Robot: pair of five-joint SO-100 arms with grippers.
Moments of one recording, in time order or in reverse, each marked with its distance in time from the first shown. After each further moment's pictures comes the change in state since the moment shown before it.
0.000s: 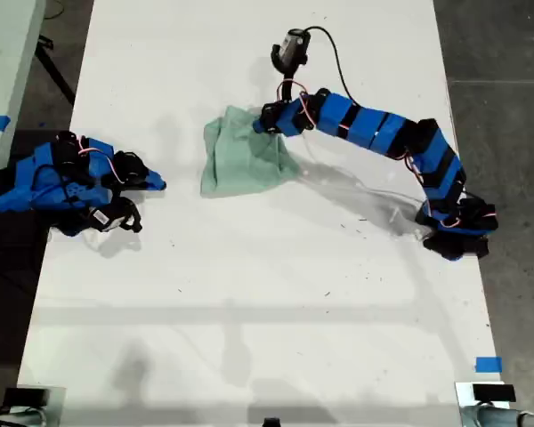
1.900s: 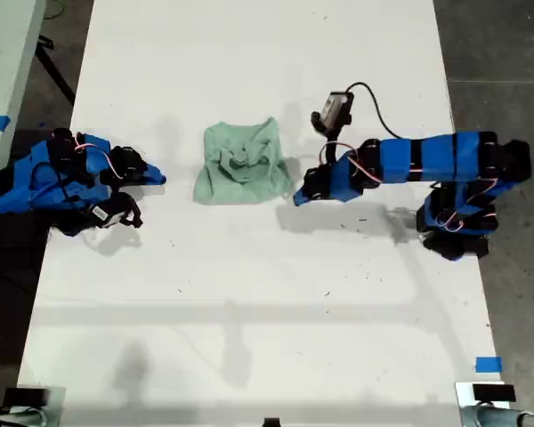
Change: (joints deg) arm 0 -2.2 -0.6 -2.5 -0.3 0.5; arm 1 -25.1 52.7 62.7 1.1 26.3
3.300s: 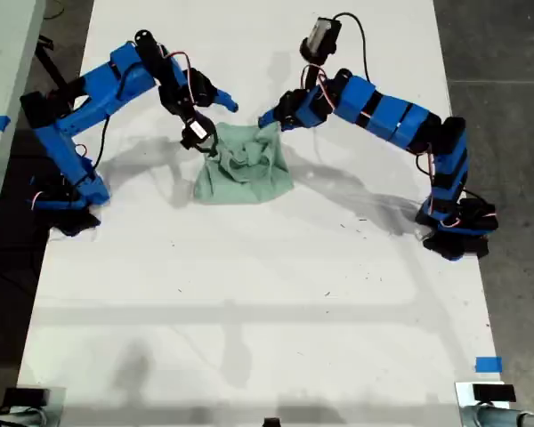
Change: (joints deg) arm 0 -14.0 -112.4 -101.6 8.7 14.1; arm 1 25.1 -36.8 -54.7 19.9 -11.8
